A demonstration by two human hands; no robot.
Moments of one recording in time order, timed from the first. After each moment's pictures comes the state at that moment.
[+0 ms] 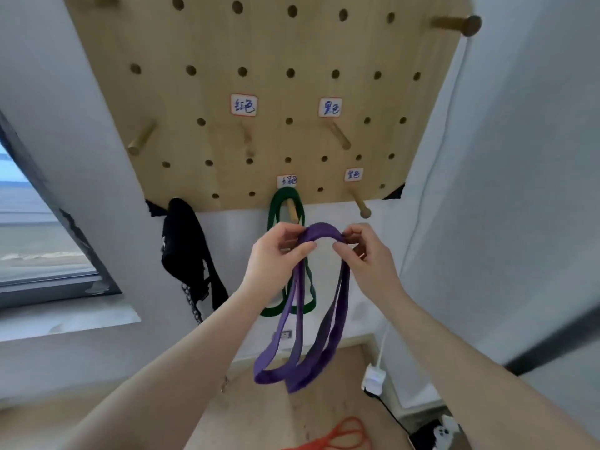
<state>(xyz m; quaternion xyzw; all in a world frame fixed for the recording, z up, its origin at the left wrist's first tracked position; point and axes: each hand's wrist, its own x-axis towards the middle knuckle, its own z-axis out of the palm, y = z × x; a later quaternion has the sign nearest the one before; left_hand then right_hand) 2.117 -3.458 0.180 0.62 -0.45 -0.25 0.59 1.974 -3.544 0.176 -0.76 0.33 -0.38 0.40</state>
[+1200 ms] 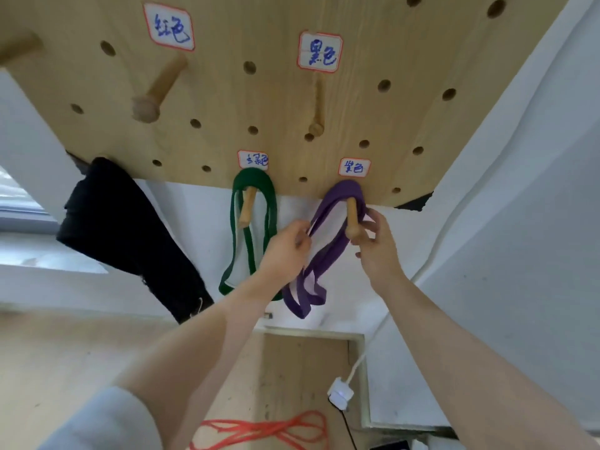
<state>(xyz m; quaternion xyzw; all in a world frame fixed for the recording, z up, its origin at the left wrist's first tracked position) 2.101 -3.649 0.088 0.78 -0.35 -0.25 0.46 1.985 -3.758 0.099 -0.68 0.42 -0.28 0.53</state>
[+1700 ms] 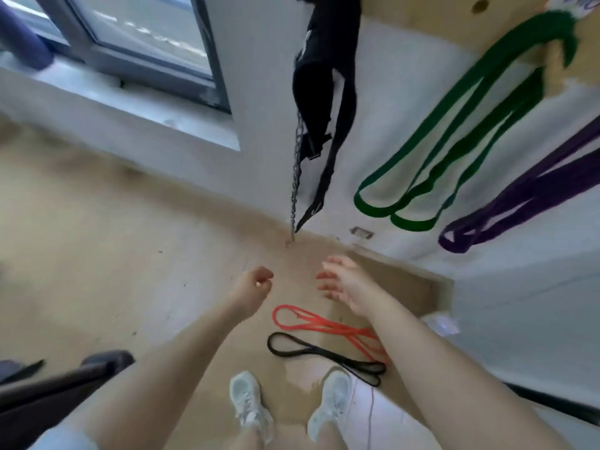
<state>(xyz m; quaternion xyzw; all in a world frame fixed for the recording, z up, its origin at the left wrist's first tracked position) 2.165 -3.282 -0.092 0.86 -0.08 -0.38 0.32 2.086 -3.455 -0.071 -0.52 0.47 0.14 0.70</state>
